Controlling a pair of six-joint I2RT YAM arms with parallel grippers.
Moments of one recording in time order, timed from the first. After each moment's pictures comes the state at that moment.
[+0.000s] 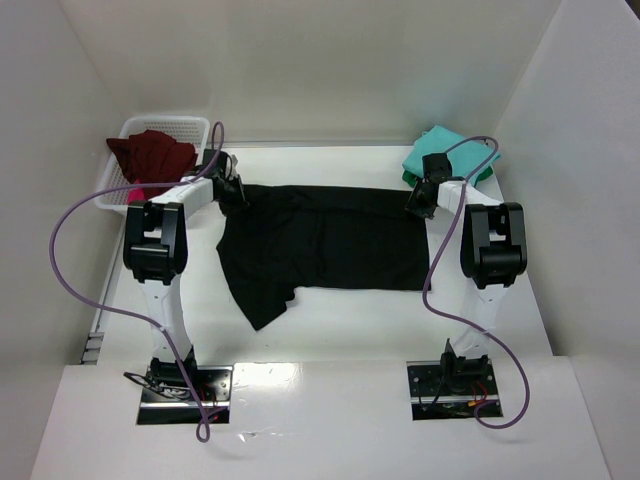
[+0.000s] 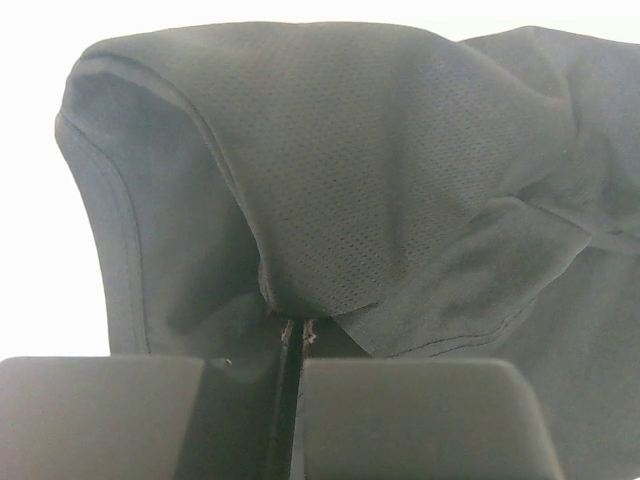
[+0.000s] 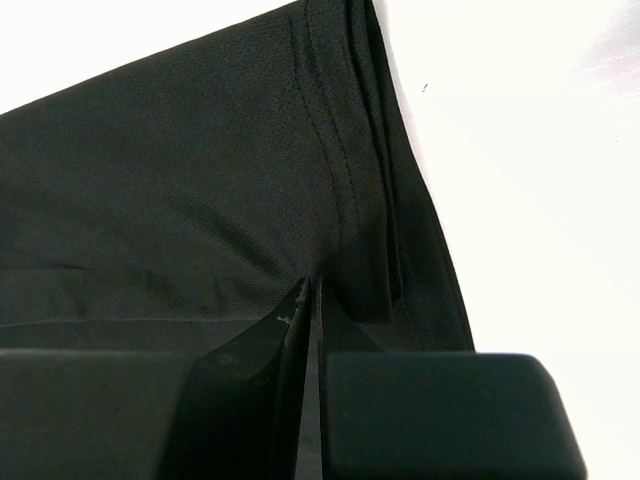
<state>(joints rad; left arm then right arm) -0.05 2.11 1.53 -0.43 0.23 -0.38 0.04 2.00 1.37 -0.37 -0.01 0.48</state>
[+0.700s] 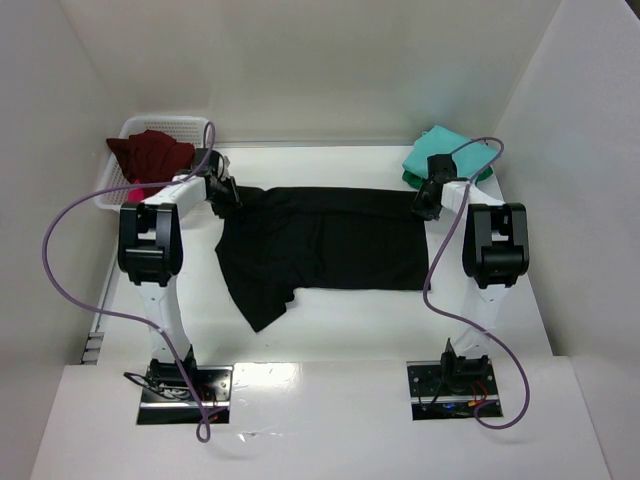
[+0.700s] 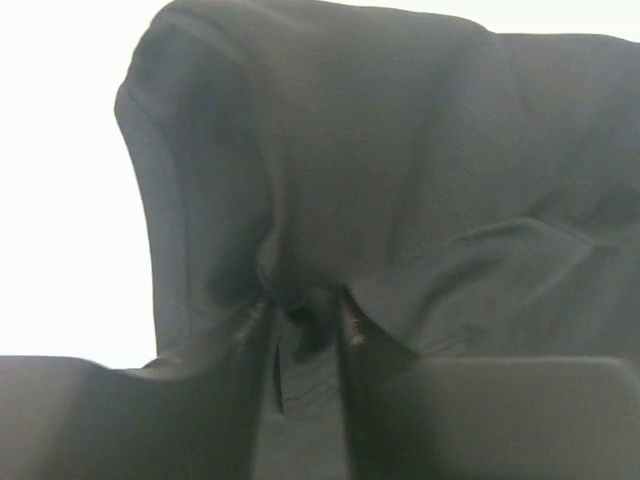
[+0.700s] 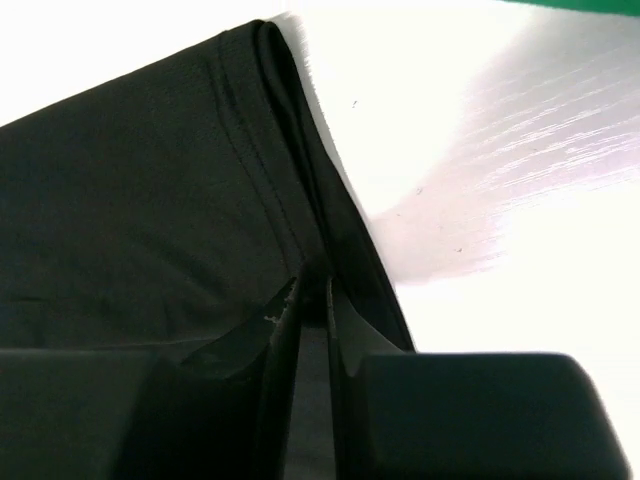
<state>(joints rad) -0.02 2.09 1.53 -0.51 0.23 -0.36 0.01 2.00 1.36 -0.37 0.03 0.47</state>
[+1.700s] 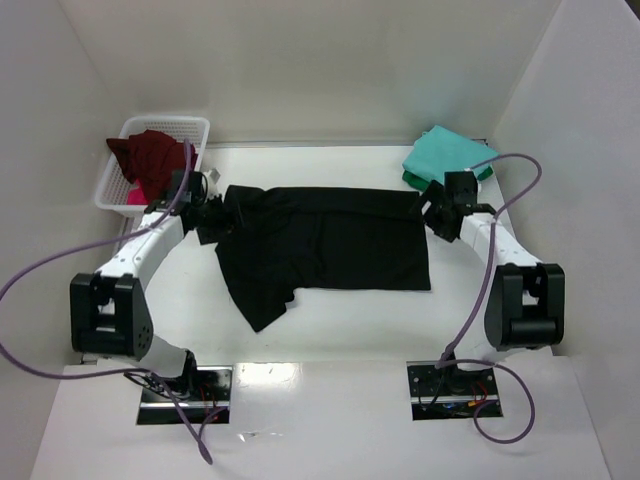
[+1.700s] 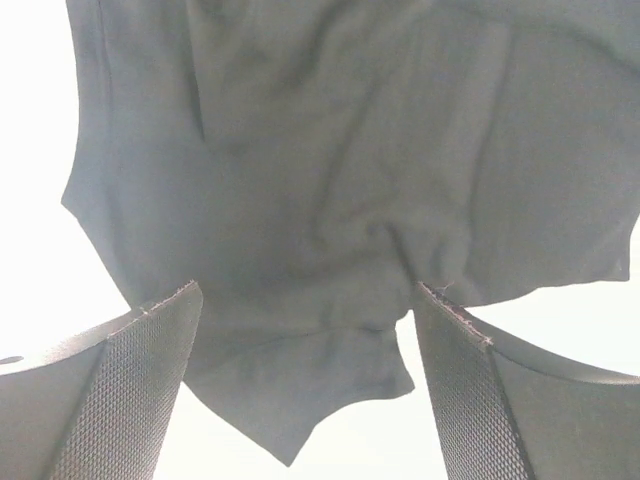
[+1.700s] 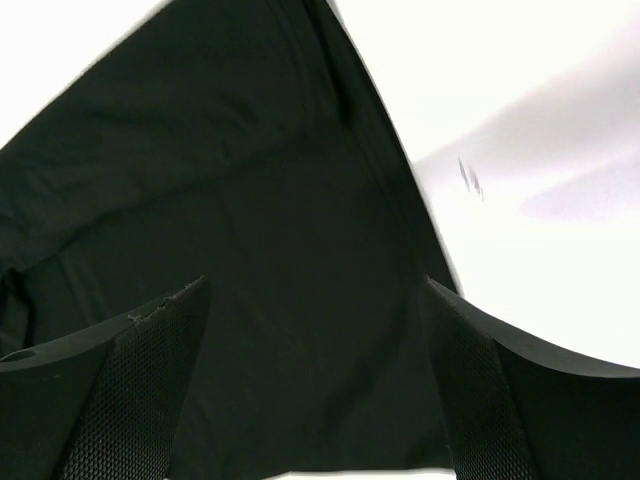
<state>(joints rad) -0.05 1.49 1.09 -0.54 0.32 -0.40 0.01 1.50 1.00 -0.35 0.01 0.64</state>
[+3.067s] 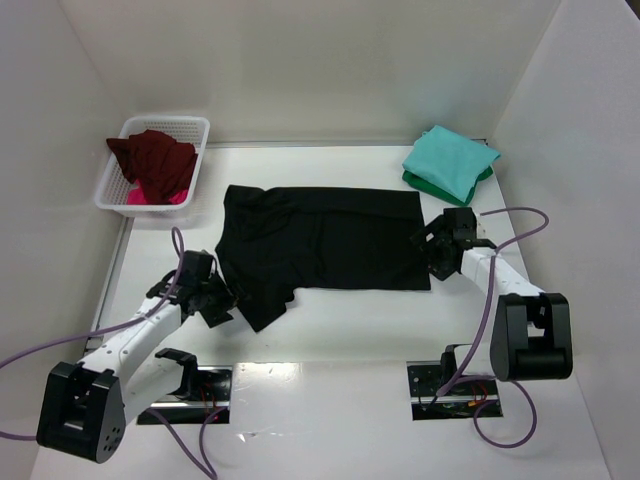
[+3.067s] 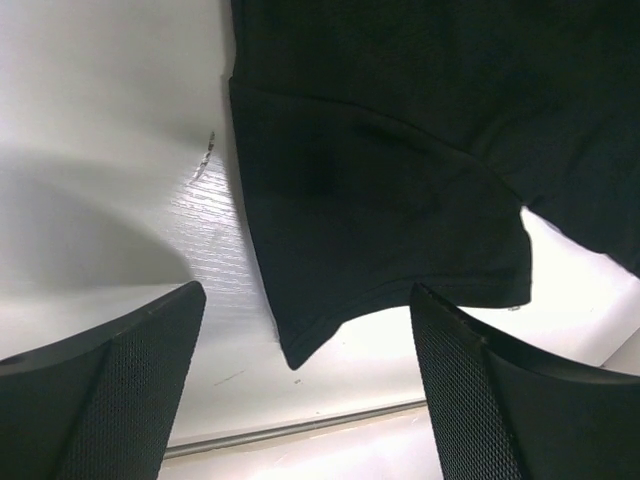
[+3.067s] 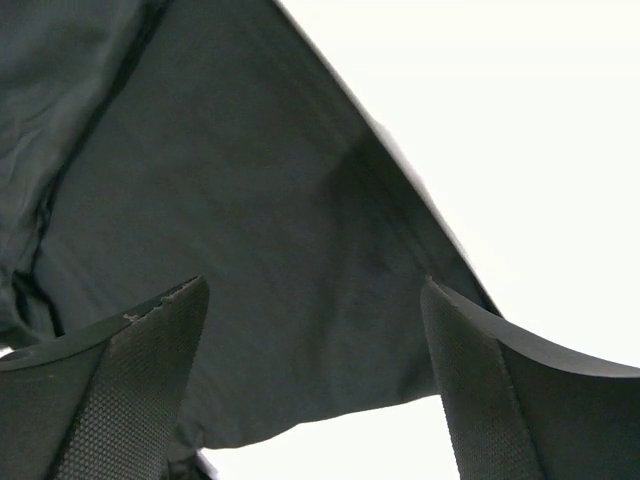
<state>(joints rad) -0.21 0.97 0.43 -0.50 0.19 -0.90 0.01 1.32 0.69 -0.33 0.01 0.96</state>
